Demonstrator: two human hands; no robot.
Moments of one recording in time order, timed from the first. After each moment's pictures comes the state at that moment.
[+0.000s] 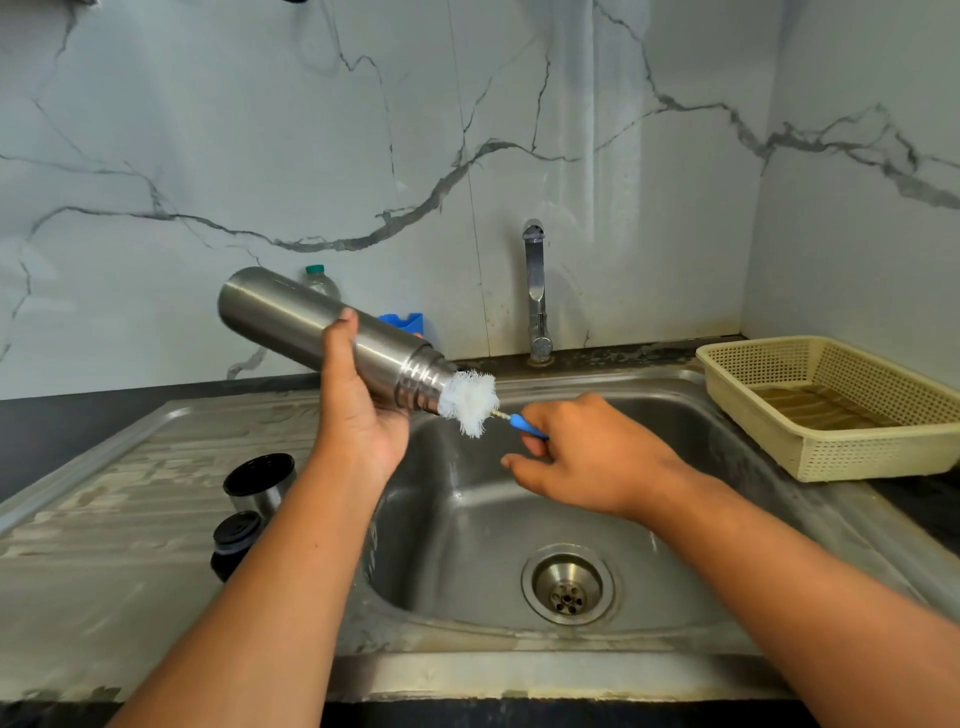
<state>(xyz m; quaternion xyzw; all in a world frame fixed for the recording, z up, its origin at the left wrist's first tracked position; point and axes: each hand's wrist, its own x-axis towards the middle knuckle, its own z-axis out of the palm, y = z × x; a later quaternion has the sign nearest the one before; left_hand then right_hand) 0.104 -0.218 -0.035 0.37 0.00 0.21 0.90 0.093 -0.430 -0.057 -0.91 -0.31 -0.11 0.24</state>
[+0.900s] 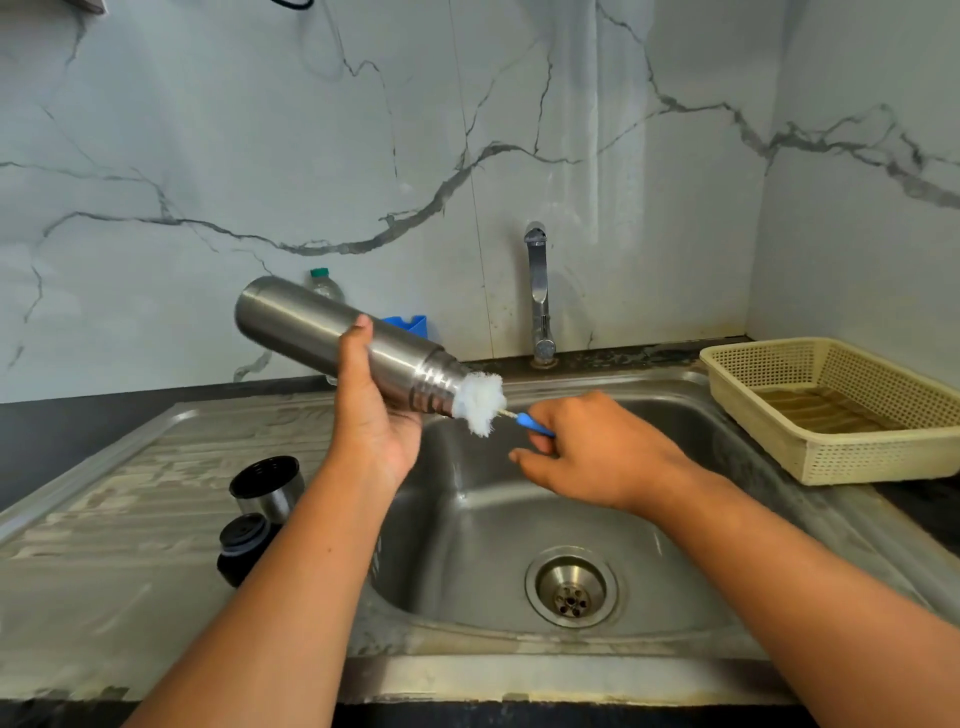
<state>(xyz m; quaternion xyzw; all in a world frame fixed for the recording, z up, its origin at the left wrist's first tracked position) 0.107 -0.222 -0.040 0.38 0.00 0.20 0.90 0.100 -0.433 -0.056 -0.92 -0.30 -0.11 0.24</state>
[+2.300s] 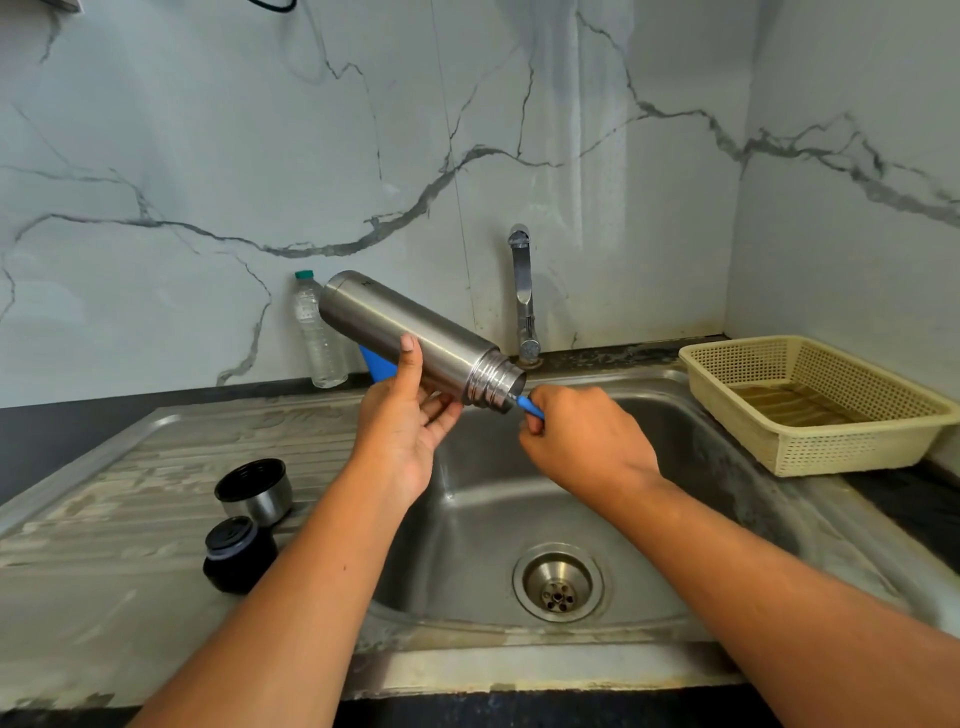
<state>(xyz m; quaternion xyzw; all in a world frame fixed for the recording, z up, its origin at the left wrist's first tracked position) 0.106 -0.246 -0.055 0.50 0.07 0.16 0.85 0.100 -0.423 -0.065 -0.94 -0.16 -0.20 0.23</state>
